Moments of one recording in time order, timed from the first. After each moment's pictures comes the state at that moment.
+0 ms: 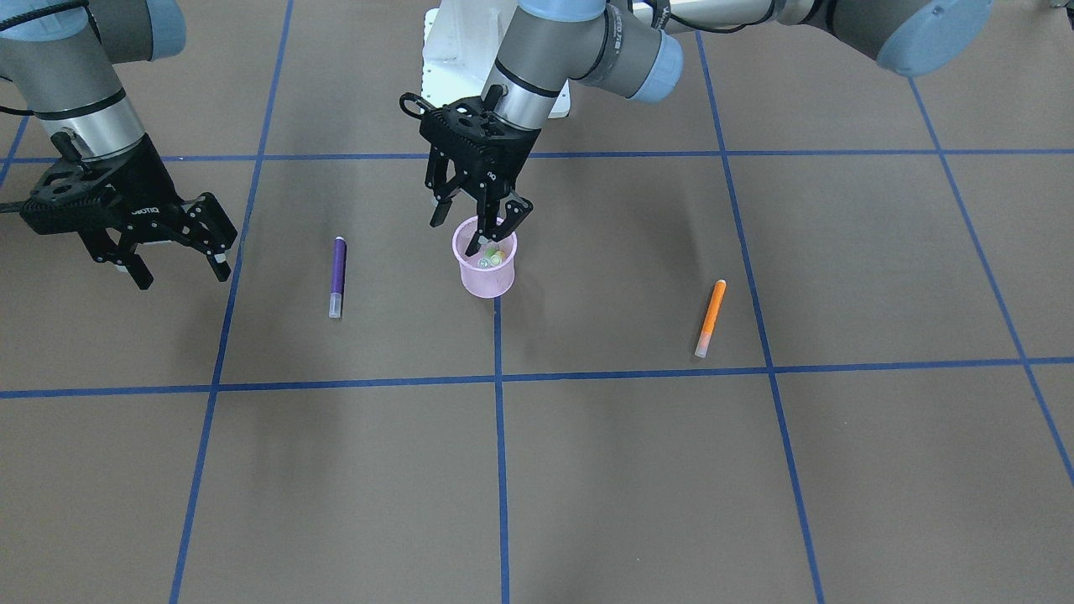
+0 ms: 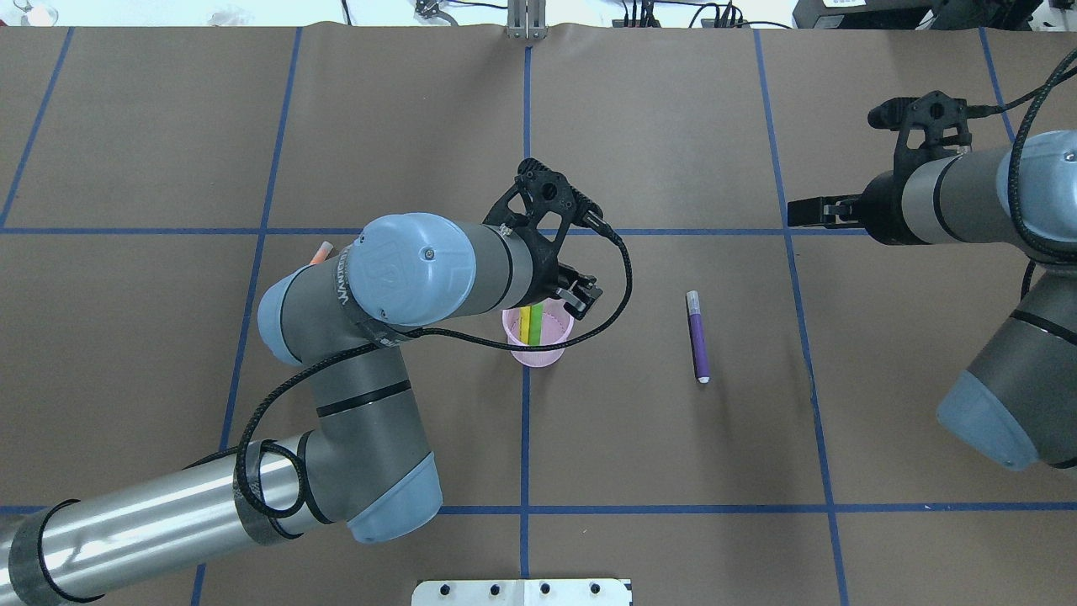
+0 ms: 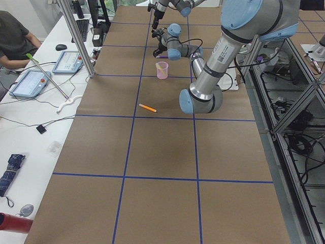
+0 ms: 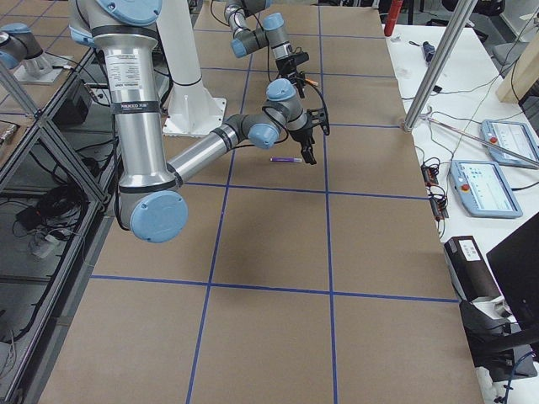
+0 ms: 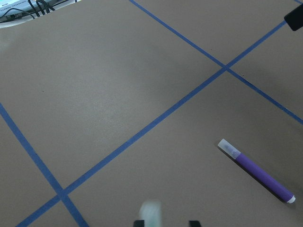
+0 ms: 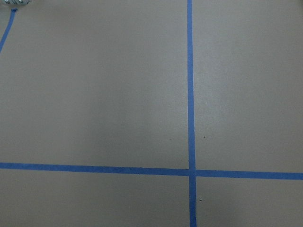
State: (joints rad) left arm -0.45 -2.33 -1.65 -2.02 -1.60 -0.61; right arm 0.82 -1.45 1.99 -1.19 1.79 1.02
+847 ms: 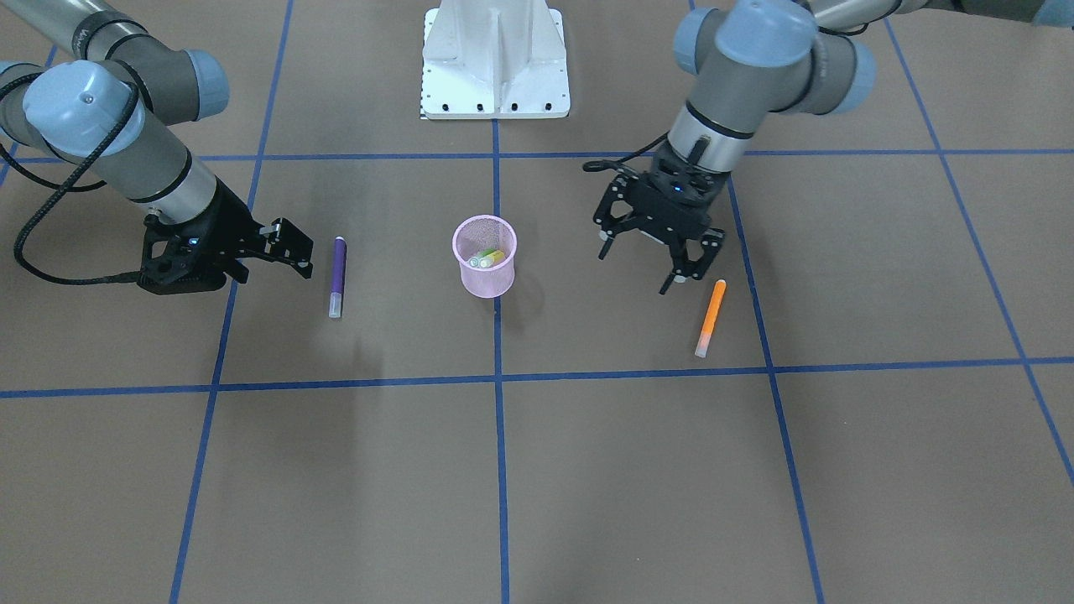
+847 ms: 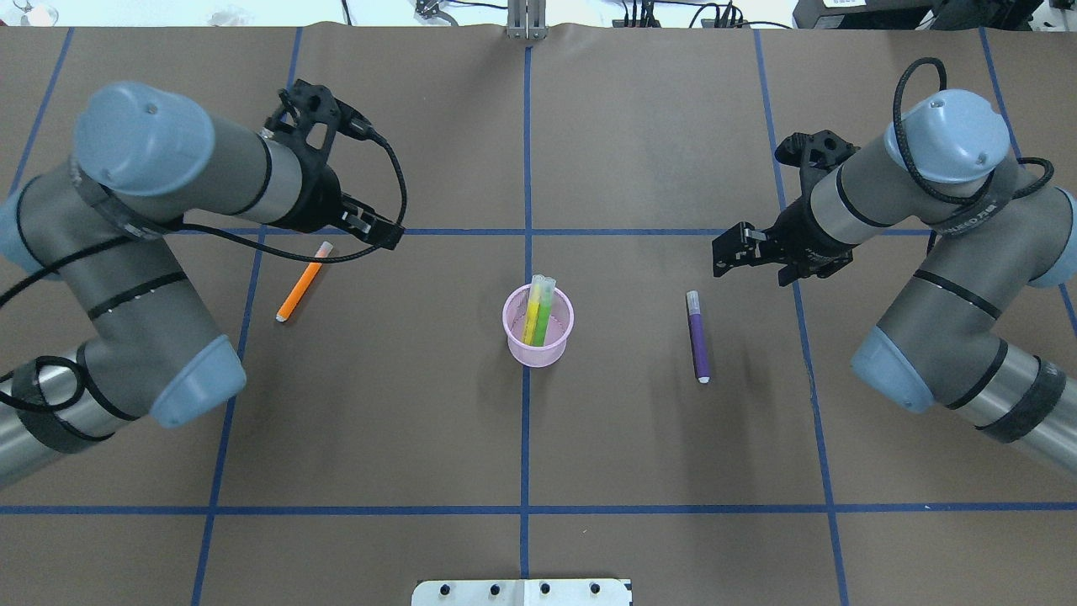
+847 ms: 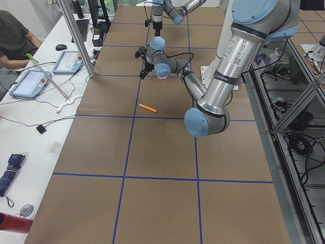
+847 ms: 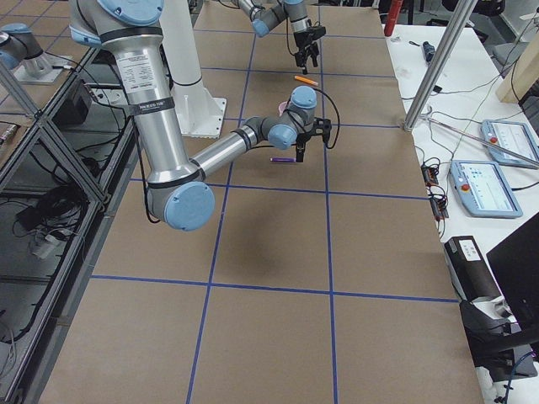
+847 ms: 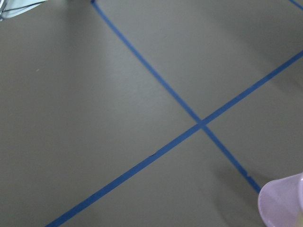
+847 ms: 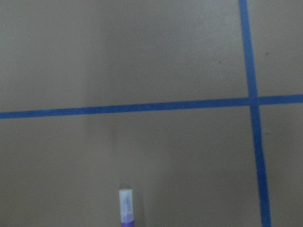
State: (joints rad) left arm -0.76 -2.03 -1.81 -1.93 -1.95 -0.62; right arm 0.80 -1.27 1.77 -1.24 2.19 1.12
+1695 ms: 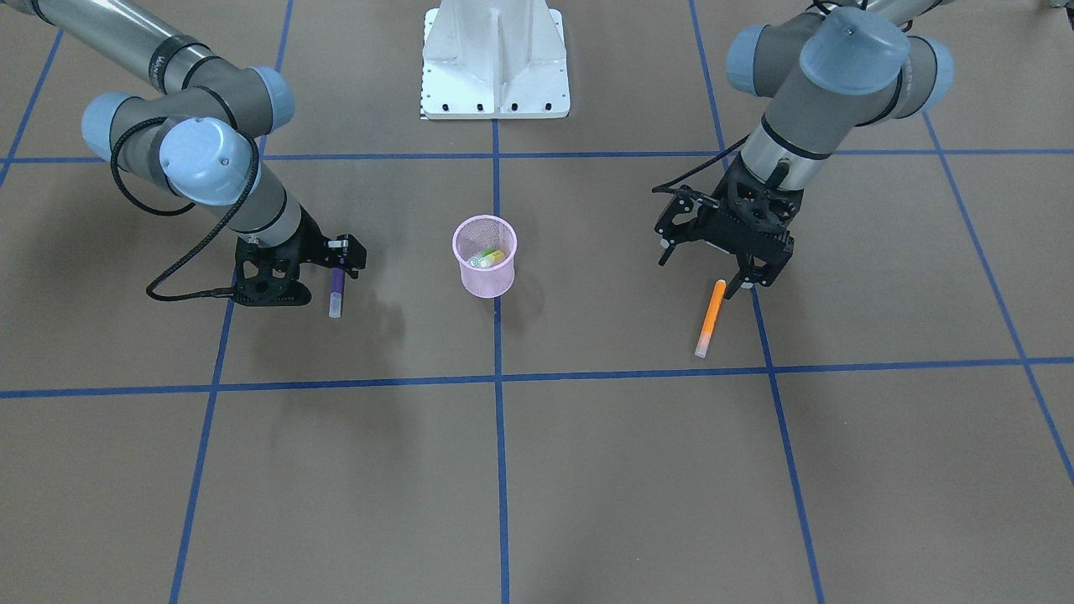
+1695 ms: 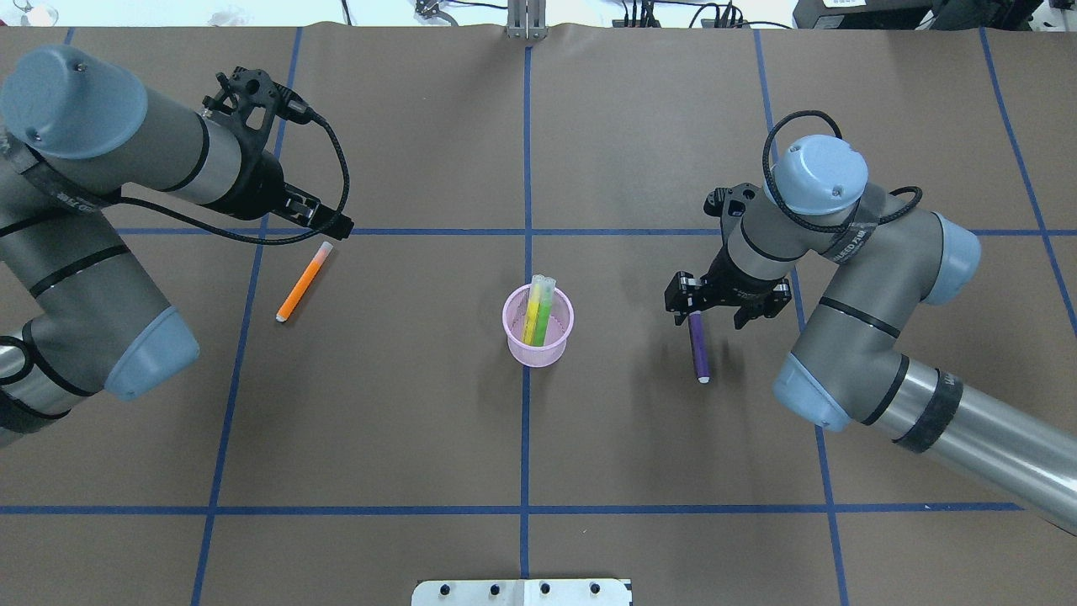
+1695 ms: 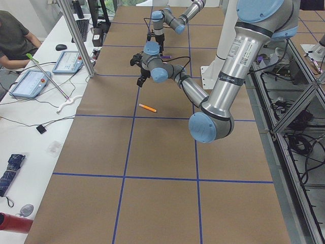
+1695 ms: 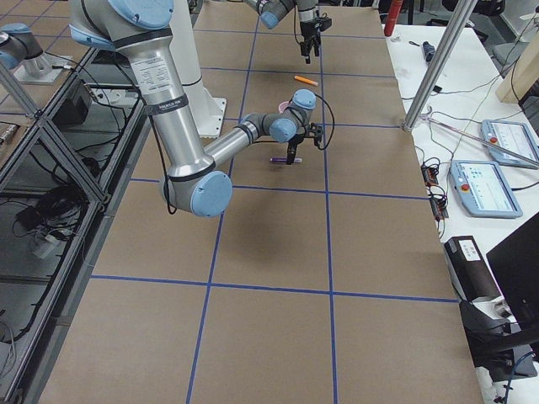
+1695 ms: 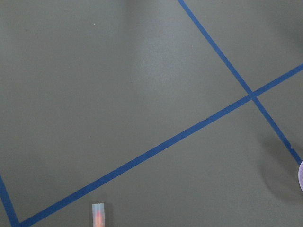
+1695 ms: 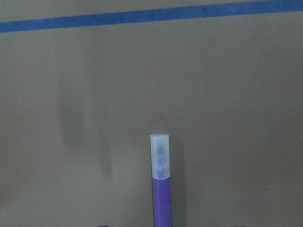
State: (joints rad) left arm -0.81 -1.98 -1.81 -1.92 -2.02 -0.61; right arm 0.69 -1.15 1.64 -1.42 2.17 1.08
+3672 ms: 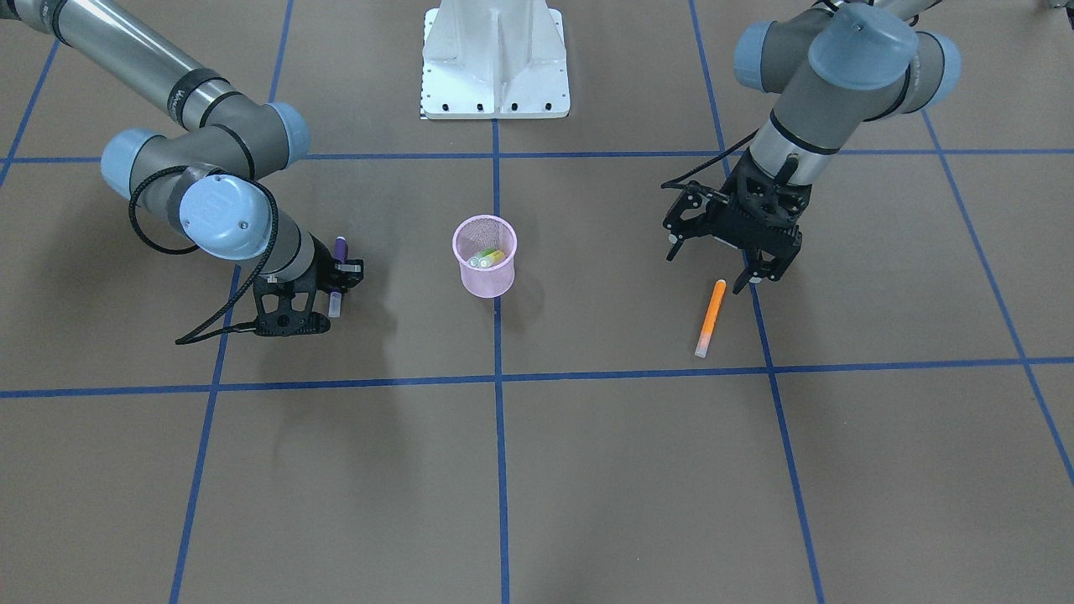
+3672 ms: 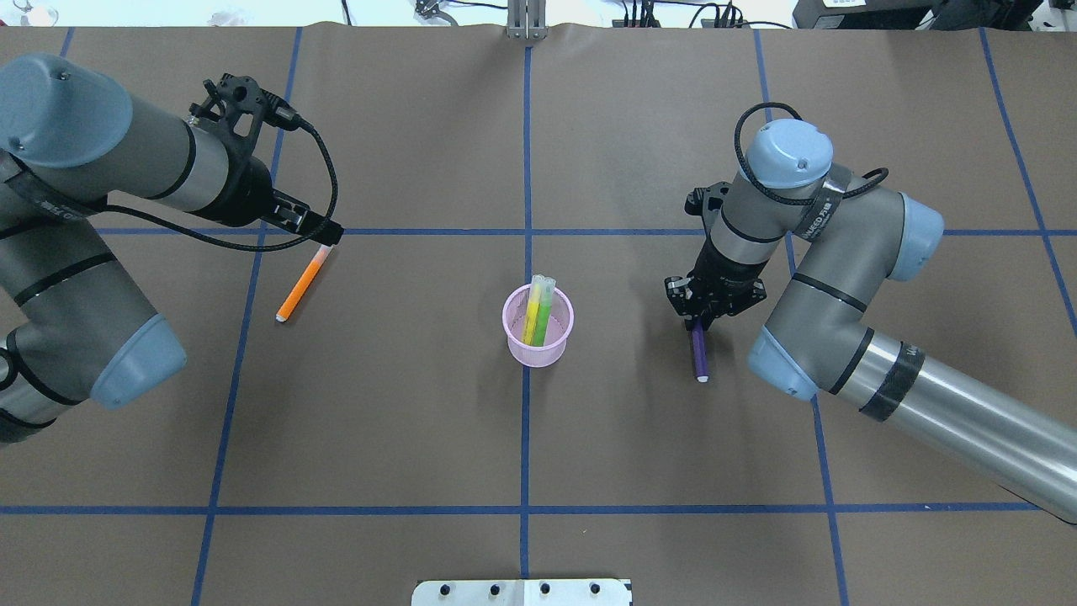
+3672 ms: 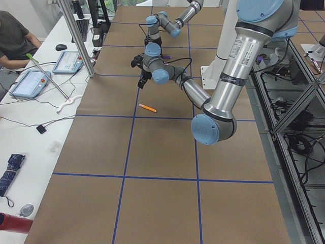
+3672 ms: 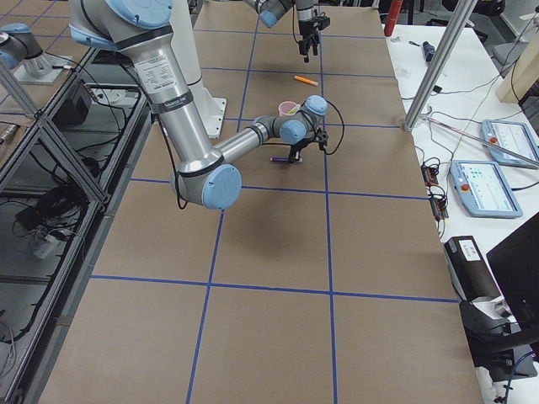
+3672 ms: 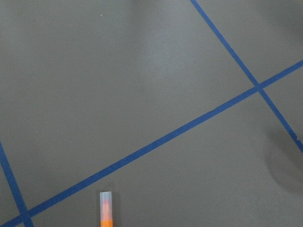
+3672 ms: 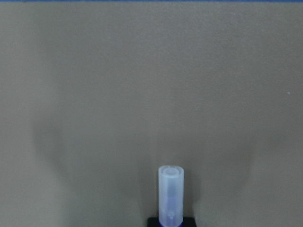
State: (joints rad) left arm -0.81 -1.95 -1.83 -1.92 -2.02 -0.61; right arm 0.72 -1.08 1.53 -1.44 2.29 0.97
